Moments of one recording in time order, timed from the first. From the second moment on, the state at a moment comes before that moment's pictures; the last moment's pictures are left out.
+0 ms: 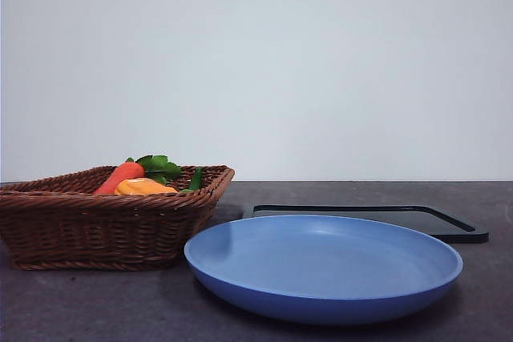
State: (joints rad) left arm 0.08 0.40 0.62 -0.66 0.55 -0.28; right arm -0.01 0.50 0.67 -0.63 -0.42 0.15
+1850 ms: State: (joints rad) left arm 0.07 0.50 0.66 -0.77 0.61 -0.11; right arm 0.24 1.35 0.72 -0.48 -0.44 0.07
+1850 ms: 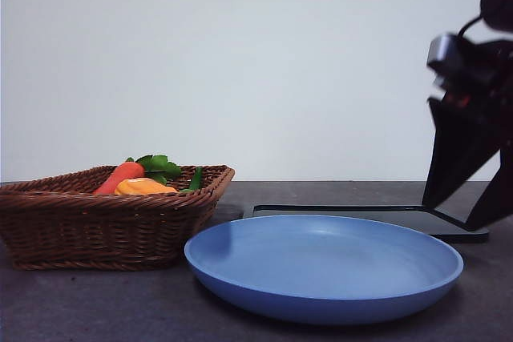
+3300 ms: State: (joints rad) left arm 0.03 0.55 0.66 -0.71 0.61 -0.16; right arm 0.25 1.22 0.72 -0.61 -0.38 0.13
